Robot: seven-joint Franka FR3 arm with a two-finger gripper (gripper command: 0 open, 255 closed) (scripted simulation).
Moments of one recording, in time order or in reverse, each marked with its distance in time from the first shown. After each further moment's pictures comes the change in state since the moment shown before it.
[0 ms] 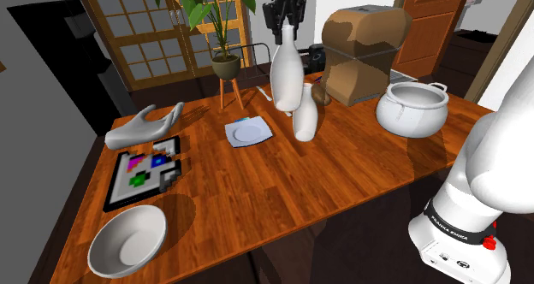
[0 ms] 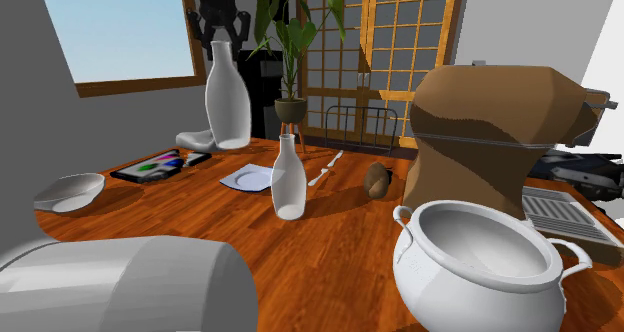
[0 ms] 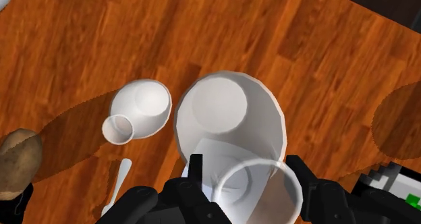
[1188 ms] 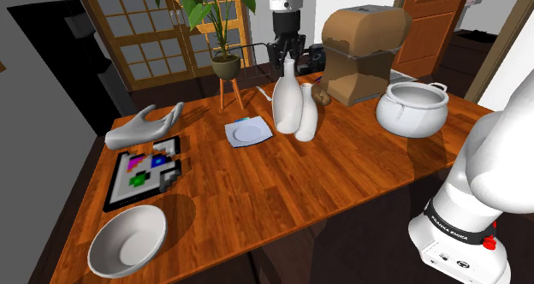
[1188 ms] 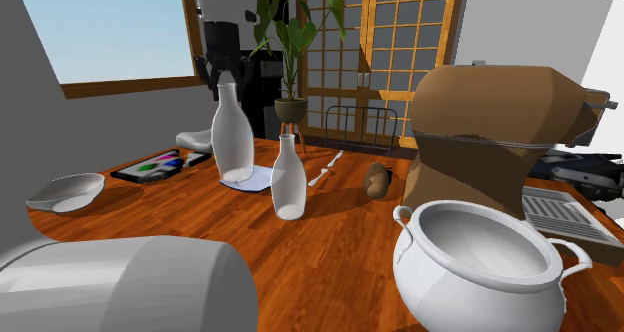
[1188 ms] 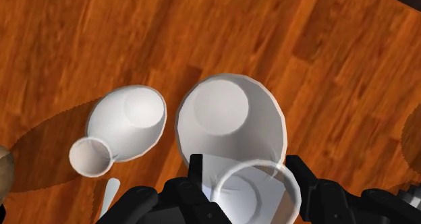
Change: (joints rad) arm 0.000 -0.063 0.000 -0.317 -0.003 0.255 -0.005
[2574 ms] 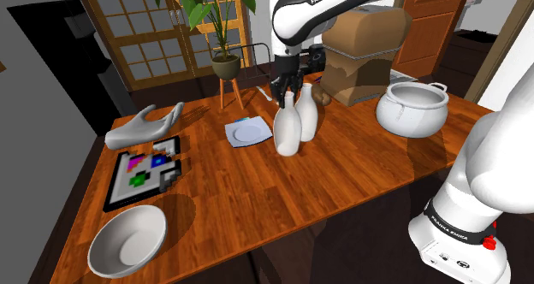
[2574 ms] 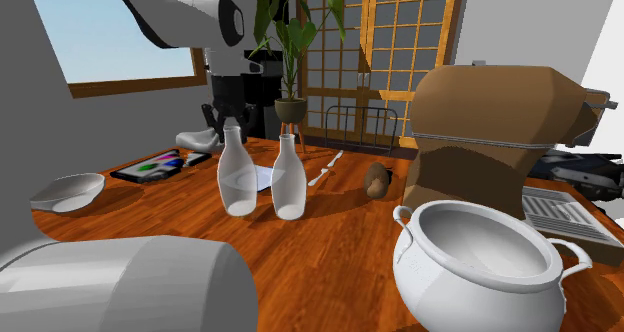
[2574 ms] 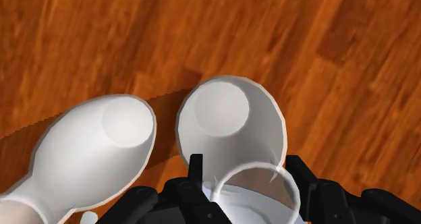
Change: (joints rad) arm 0.001 0.031 0.000 -0.251 0.003 0.282 -0.005
